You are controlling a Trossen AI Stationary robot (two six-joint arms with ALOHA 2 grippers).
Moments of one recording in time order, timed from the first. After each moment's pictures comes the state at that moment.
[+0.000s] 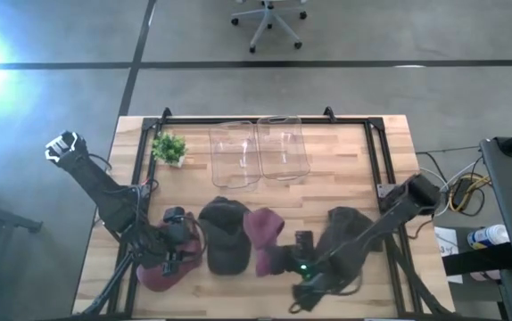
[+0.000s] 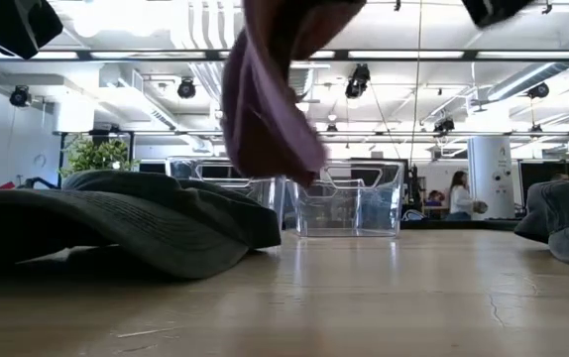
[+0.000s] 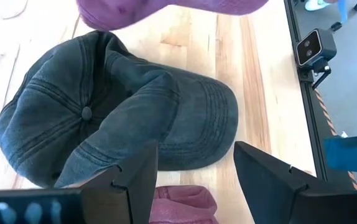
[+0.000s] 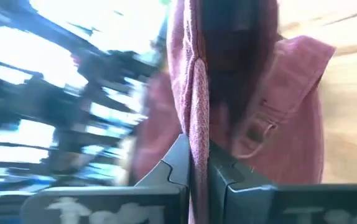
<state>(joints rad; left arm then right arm) -0.80 1.11 0.86 -0.64 -0.44 -0.78 0.69 1.88 1.41 -0.34 1.03 1.94</state>
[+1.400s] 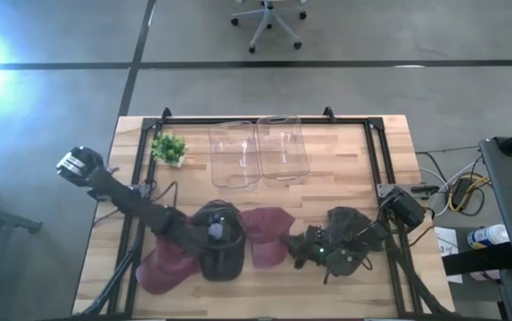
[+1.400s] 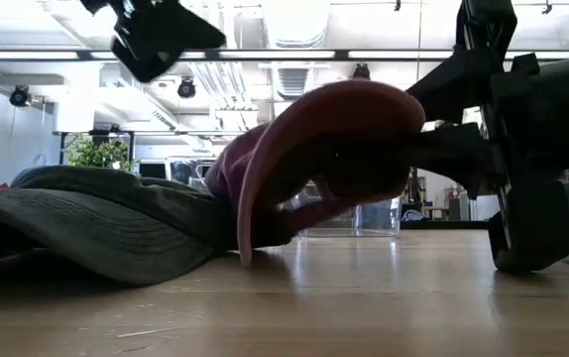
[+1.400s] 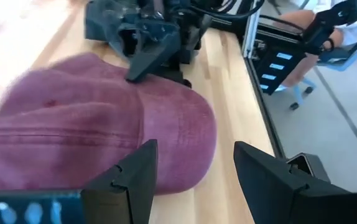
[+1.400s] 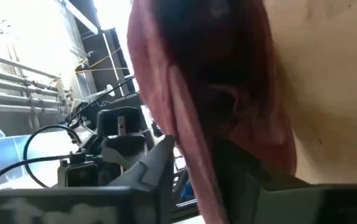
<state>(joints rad) -0.52 1.43 0.84 0.13 -0.32 -0.50 0.69 2.14 0.65 1.28 1.06 2.10</state>
